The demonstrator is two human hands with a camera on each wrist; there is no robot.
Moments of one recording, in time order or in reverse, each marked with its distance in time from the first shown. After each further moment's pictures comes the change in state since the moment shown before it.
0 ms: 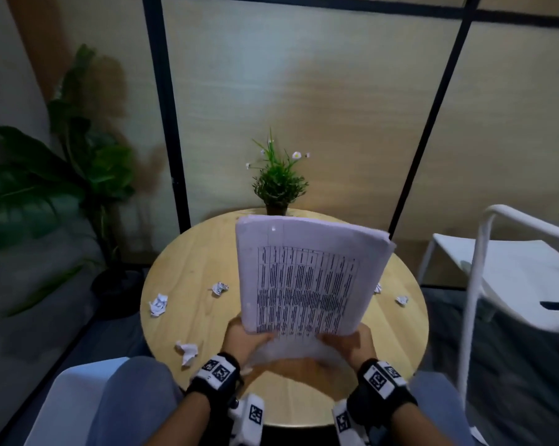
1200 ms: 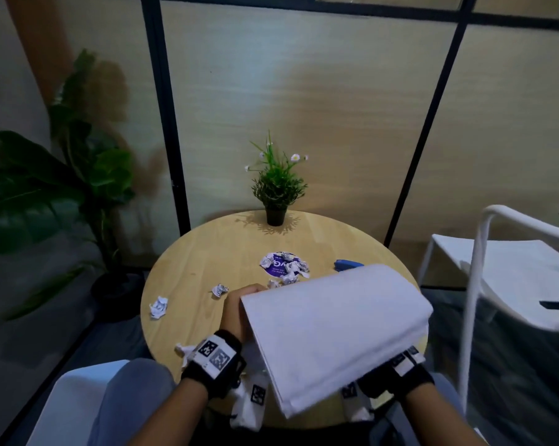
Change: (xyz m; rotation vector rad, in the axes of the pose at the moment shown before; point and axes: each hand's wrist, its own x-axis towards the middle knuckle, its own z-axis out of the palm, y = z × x) left_hand -0.005 0.069 -0.003 -0.231 -0.056 0.118; right_hand -0.052 -0.086 0.002 -0.626 -0.002 -0.143
